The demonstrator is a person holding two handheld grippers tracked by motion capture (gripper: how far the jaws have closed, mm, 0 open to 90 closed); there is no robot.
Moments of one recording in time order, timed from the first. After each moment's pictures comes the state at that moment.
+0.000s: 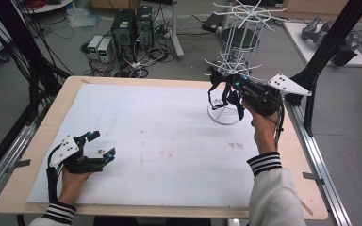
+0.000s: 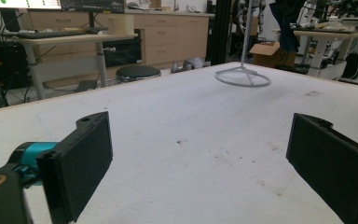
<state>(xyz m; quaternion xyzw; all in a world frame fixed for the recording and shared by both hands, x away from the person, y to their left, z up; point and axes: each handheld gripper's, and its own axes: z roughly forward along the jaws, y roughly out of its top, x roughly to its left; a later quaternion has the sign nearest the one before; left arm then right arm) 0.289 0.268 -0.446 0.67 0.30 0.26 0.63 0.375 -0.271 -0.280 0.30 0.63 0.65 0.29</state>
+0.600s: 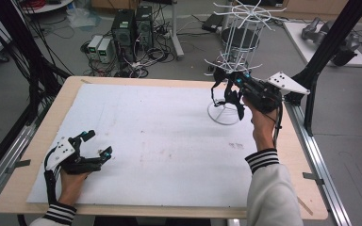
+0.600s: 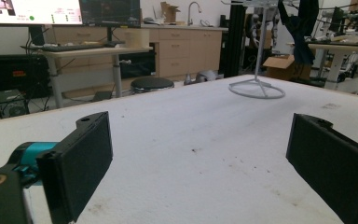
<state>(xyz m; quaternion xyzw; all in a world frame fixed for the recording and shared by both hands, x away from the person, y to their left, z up) 0.286 0.273 -0.448 0.64 0.31 0.29 0.64 0.387 -0.273 -0.284 0.33 0.62 0.64 0.30</state>
